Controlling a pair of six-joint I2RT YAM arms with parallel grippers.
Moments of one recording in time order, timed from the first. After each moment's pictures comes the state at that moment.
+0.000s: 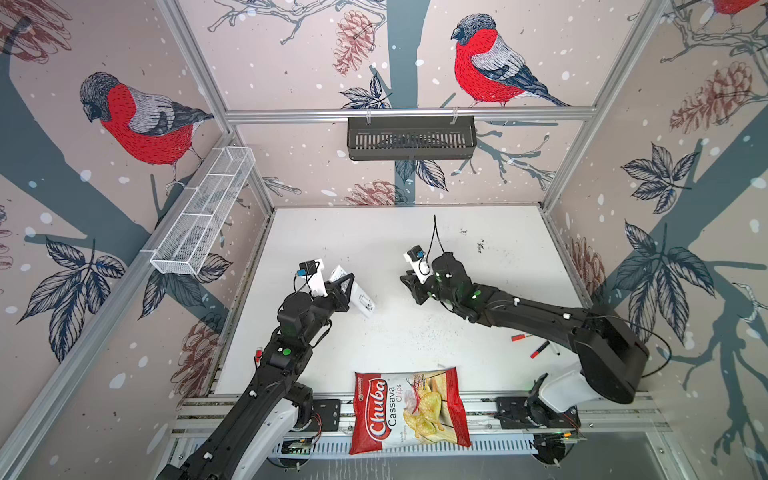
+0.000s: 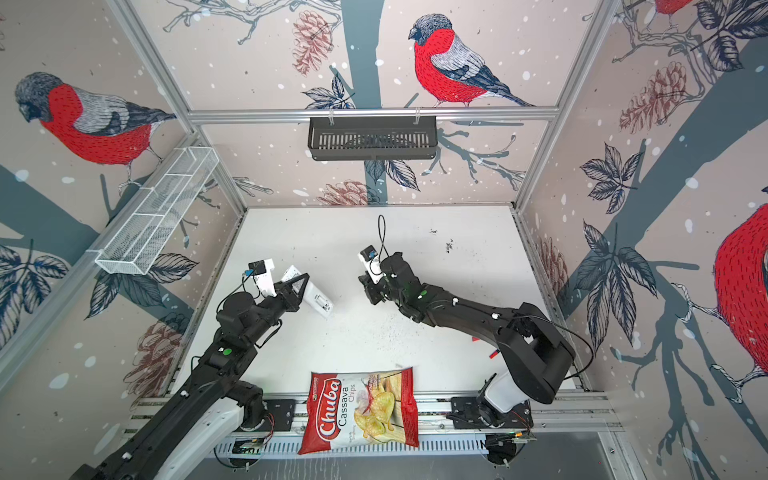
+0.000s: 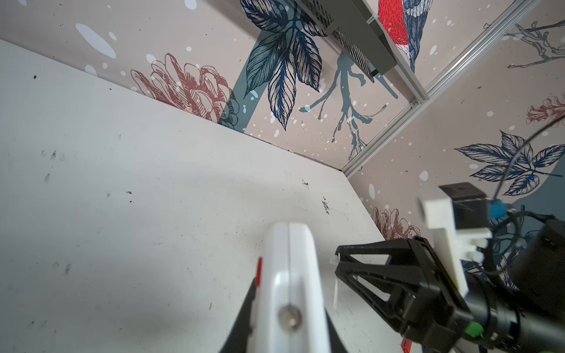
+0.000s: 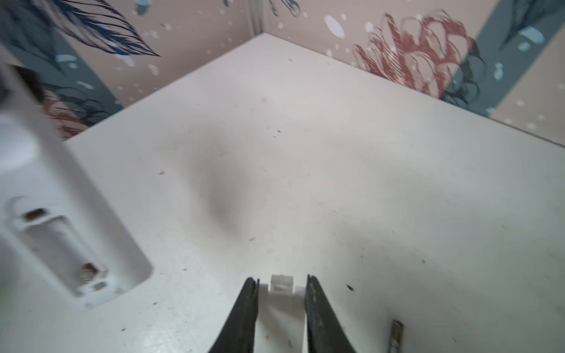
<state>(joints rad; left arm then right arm) -0.32 0.67 0.35 0.19 0.21 -0.59 0.79 1.53 0.90 0.10 -0.04 0.10</state>
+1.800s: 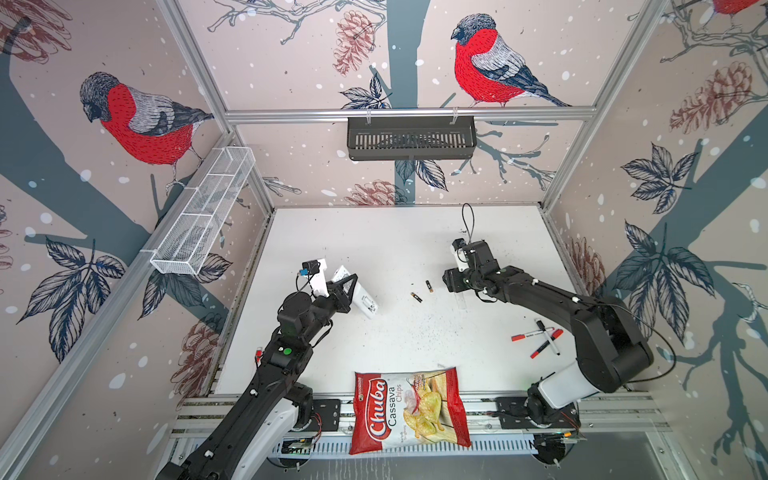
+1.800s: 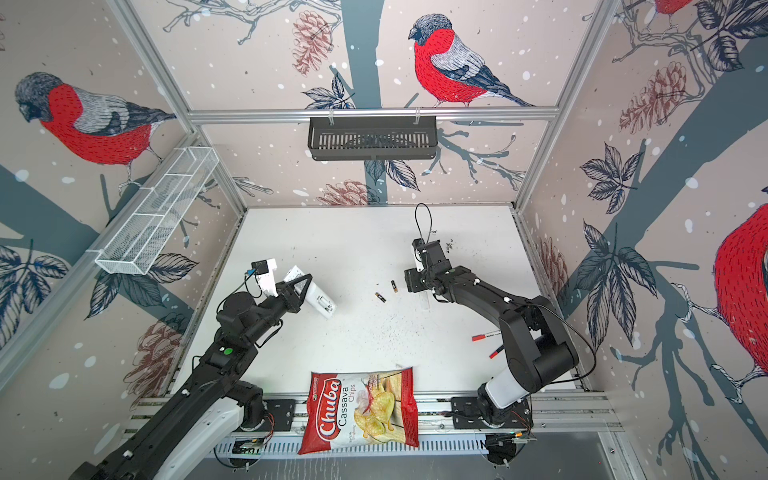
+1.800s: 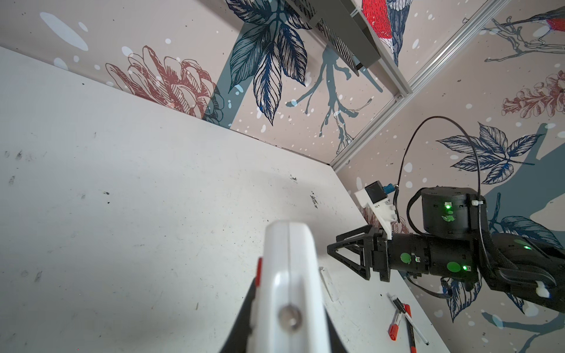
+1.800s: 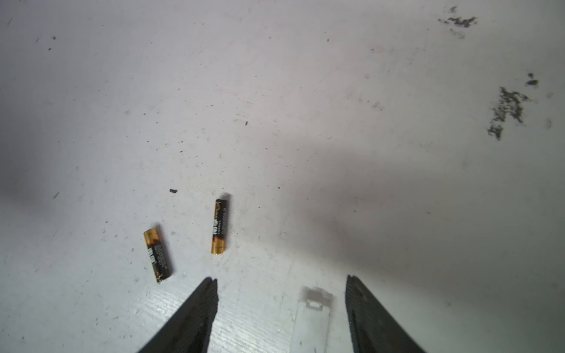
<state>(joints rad) -0.32 0.68 0.35 0.22 0.27 -0.60 0.49 1.57 0.93 -0.24 -0.07 0.14</state>
